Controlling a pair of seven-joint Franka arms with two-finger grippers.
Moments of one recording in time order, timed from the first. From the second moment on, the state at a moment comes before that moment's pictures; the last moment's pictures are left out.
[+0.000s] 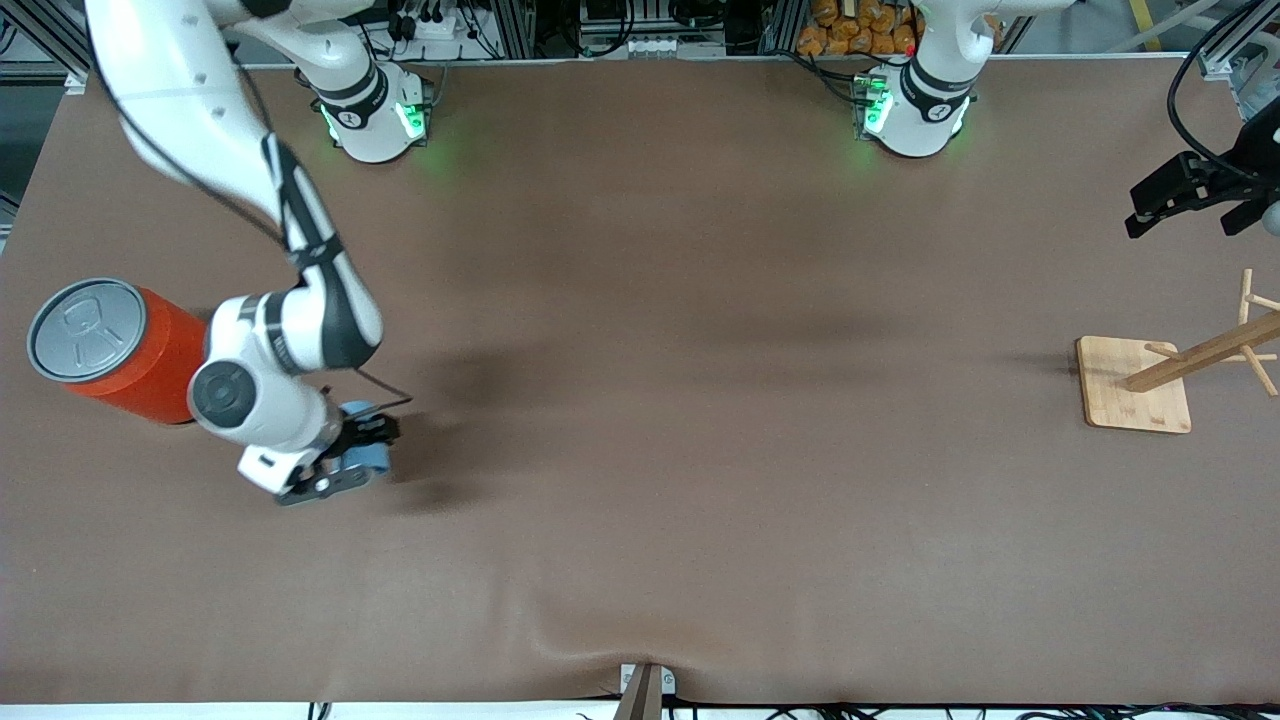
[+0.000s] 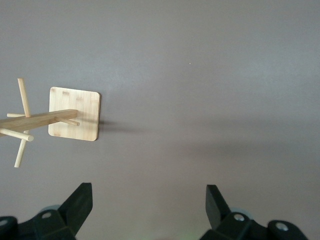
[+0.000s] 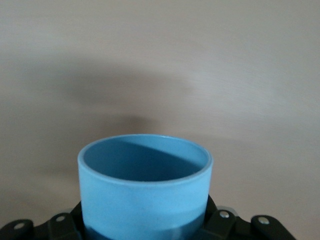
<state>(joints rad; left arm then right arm) -0.07 -0.10 0.05 -1.63 0.02 1.55 -0.03 0.27 0.54 -0.07 -1.74 0.04 2.23 -0.16</state>
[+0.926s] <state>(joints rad) -0.06 -0.08 0.06 -1.63 -0.02 1.53 -0.03 0.88 0.52 -0.03 -1.69 -0.23 2.37 -0.23</state>
